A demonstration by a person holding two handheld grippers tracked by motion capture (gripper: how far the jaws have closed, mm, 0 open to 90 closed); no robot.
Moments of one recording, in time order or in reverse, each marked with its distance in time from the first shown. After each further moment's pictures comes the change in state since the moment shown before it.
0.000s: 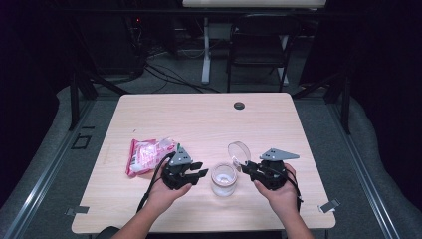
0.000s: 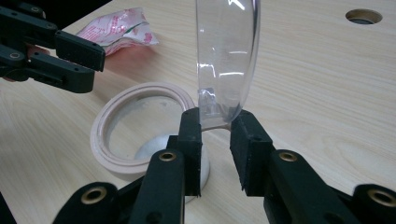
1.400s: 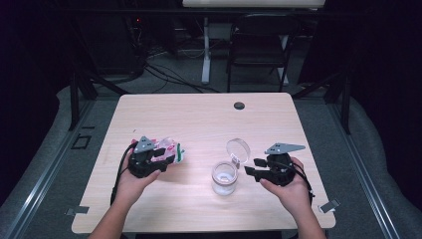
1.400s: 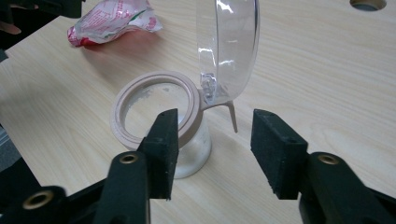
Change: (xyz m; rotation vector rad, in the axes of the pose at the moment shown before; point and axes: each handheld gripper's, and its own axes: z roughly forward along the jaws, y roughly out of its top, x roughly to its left) left arm 0.069 -0.021 -0.052 0.004 0.220 -0.104; right arm -0.005 0.020 -0.023 0.104 0.024 -0.016
